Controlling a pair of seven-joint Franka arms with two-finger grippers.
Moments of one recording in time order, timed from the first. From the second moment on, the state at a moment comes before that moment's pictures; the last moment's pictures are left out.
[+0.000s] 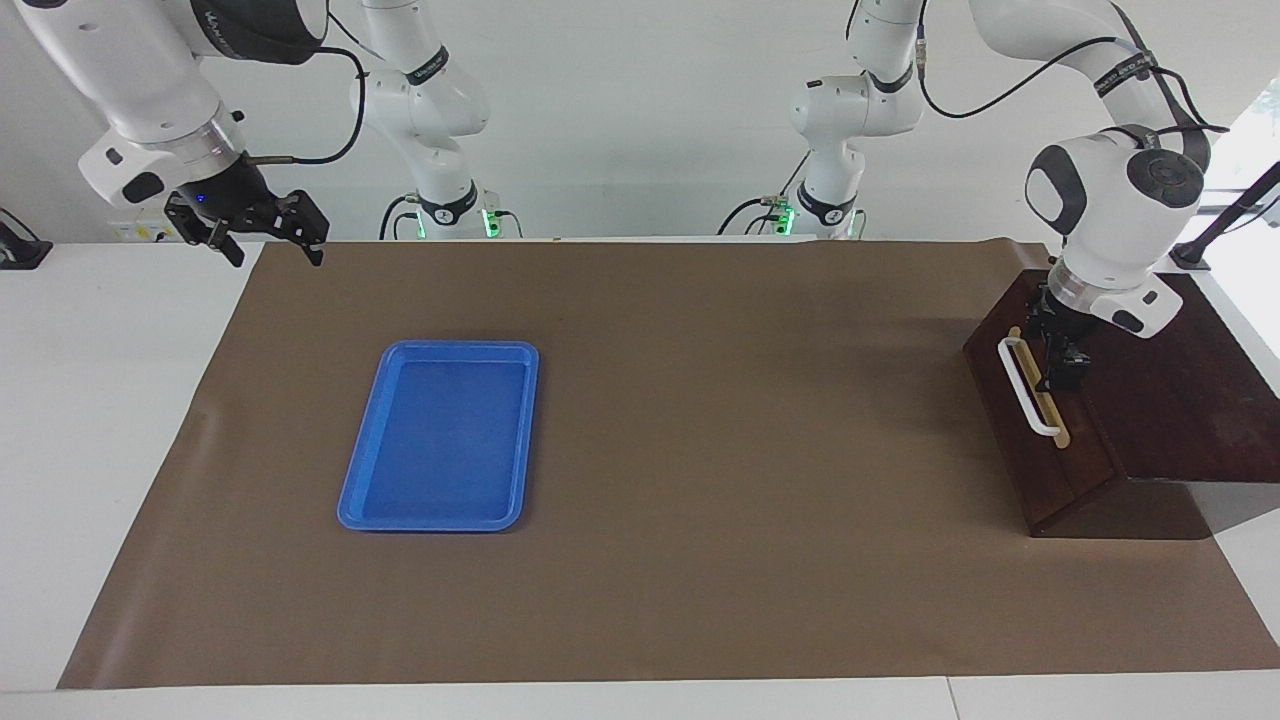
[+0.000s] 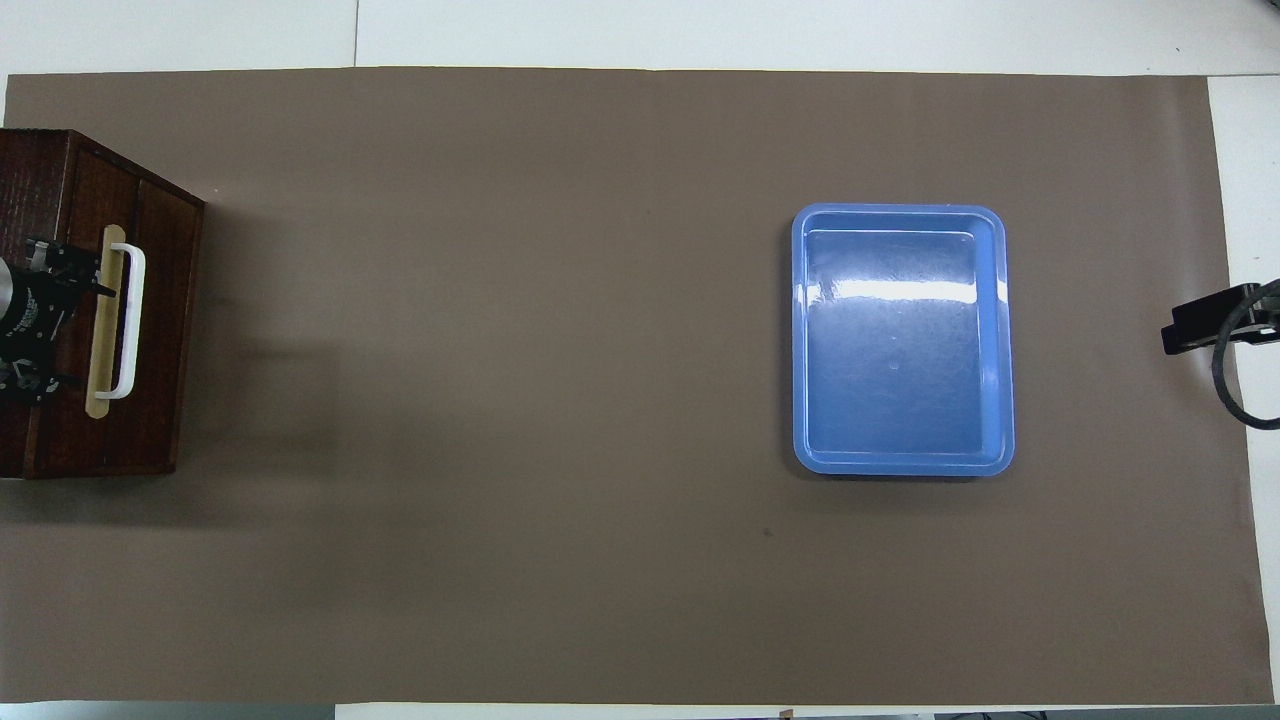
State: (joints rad) left arm -0.05 0.04 0.14 -1.90 0.15 1.94 -1.13; right arm -0.13 -0.03 0.04 -1.60 -0.02 1.48 -0.09
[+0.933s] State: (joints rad) left arm 0.03 -0.04 -0.11 -1.68 -0.02 1.45 -0.27; right arm -0.13 -0.03 0.04 -1.60 -0.02 1.48 -0.09
